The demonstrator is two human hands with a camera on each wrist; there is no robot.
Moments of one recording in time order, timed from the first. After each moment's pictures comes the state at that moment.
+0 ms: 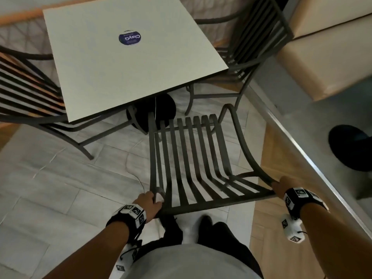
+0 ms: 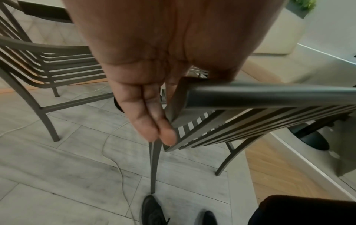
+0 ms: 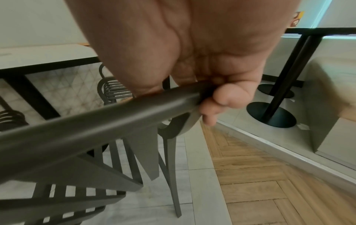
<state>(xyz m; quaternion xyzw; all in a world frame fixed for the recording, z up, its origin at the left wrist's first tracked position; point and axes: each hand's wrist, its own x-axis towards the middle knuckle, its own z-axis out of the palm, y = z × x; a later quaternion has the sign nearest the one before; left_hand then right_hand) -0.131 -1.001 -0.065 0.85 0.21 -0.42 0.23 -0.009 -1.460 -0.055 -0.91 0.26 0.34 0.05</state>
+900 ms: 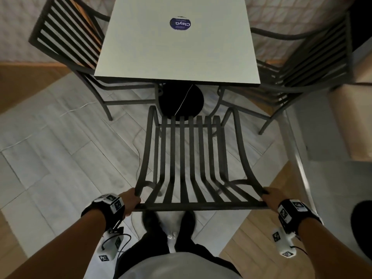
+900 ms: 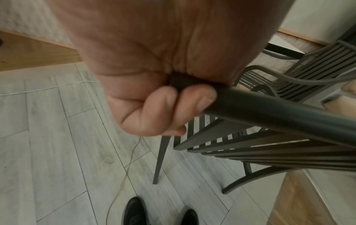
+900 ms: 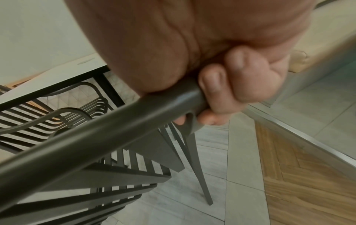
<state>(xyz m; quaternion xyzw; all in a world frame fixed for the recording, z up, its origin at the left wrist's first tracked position) -0.160 -1.127 -0.051 0.70 0.46 -0.41 0.35 0.111 -1.528 -0.079 -0.90 -0.02 0.42 0.08</state>
